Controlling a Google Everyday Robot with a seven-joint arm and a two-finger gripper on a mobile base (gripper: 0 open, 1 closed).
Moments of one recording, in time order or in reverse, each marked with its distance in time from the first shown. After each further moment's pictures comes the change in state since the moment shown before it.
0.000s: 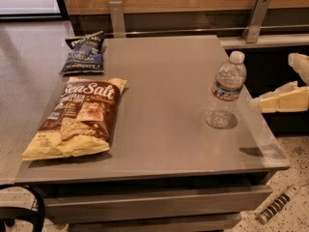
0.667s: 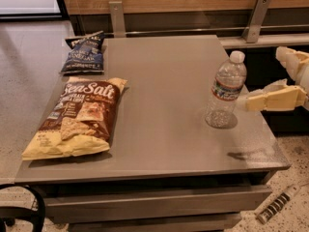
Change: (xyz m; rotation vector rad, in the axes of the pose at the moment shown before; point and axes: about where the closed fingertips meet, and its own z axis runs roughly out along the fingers) arm -0.030 0.030 0.010 -0.037 -0.132 -0.025
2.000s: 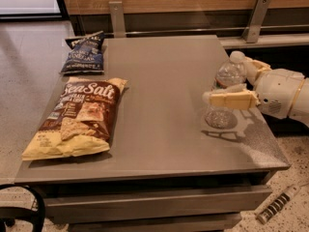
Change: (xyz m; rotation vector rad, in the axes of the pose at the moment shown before) arm 0.019 0.005 0.071 -0.026 -0.115 -0.026
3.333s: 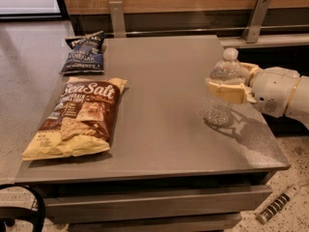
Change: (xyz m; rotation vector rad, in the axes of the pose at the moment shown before) arm -0.004 0.006 0.007 -0.015 -0.003 -0.006
